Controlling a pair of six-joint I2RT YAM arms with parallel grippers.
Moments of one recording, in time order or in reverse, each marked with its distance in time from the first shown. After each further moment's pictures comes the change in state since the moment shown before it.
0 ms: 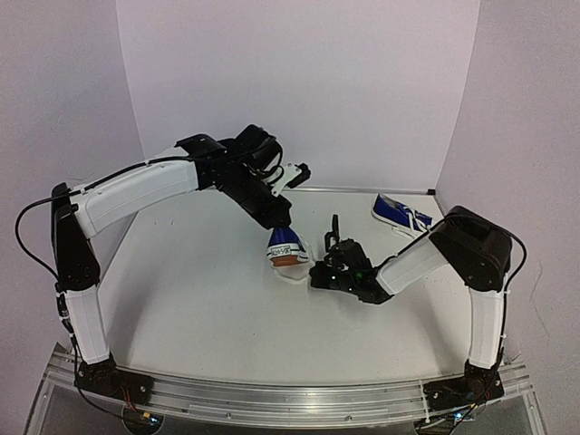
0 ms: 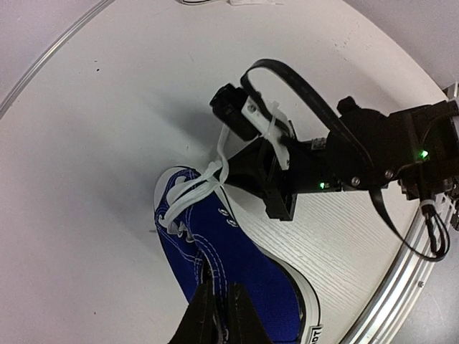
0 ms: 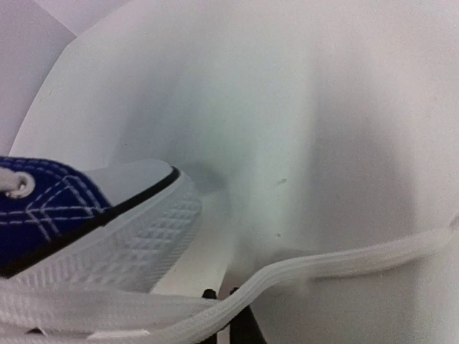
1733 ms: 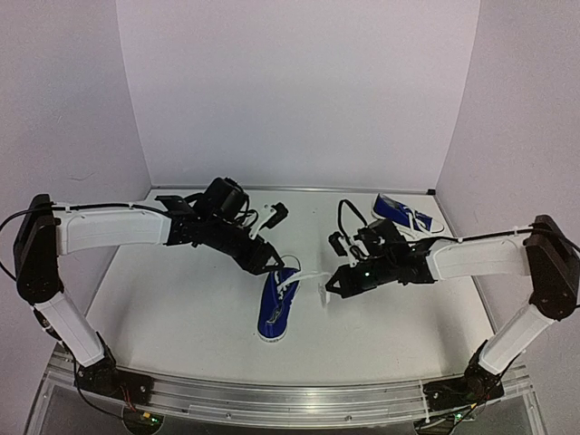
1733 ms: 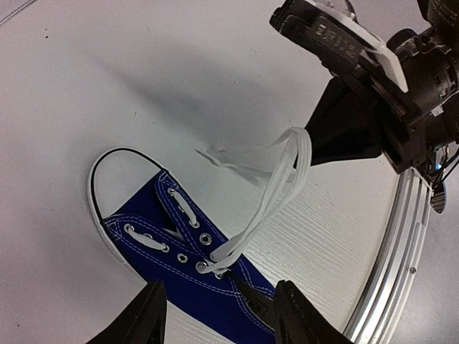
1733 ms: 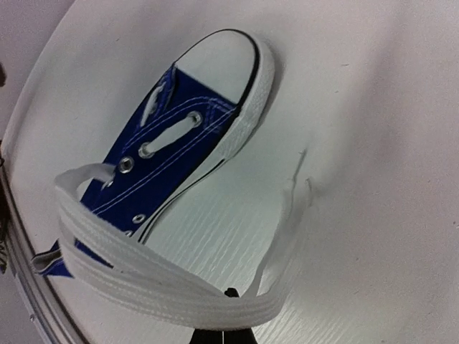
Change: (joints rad) left arm 0.039 -0.249 -0.702 0.559 0.202 -0.060; right arm -0.028 -0.449 -0.067 -0.613 -0.375 -0.292
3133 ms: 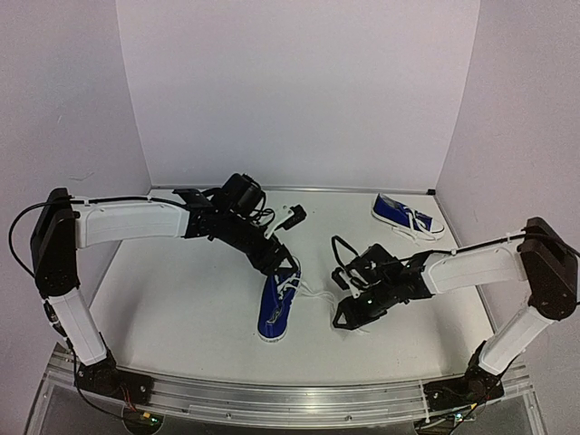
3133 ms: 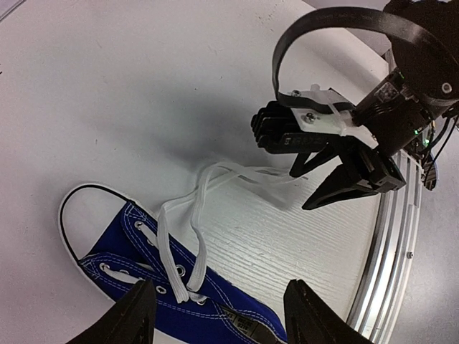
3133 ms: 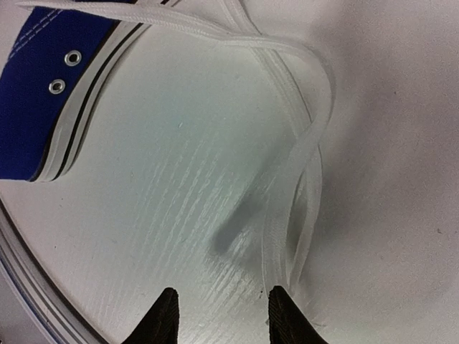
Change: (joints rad) left arm -0.020 0.116 0.146 -0.063 0.083 0.110; right arm 0.077 -0.013 -0.078 -0.208 0.037 0.022
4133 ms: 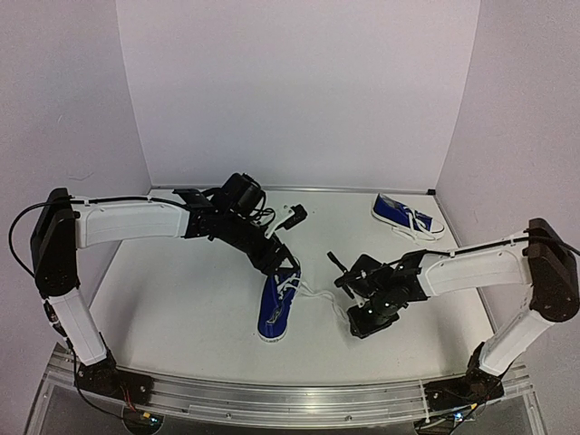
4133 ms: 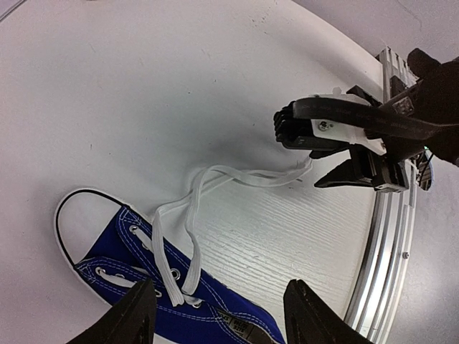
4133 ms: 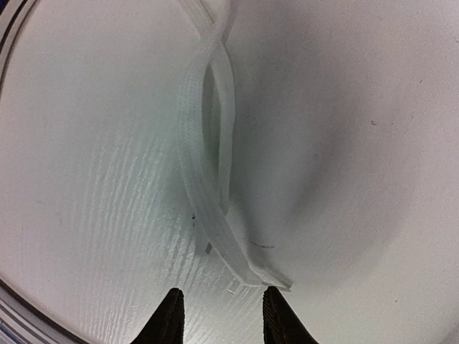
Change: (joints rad) left arm 0.000 0.000 0.000 0.010 0.020 0.000; right arm 0.116 -0.001 0.076 -0.305 0.264 0.124
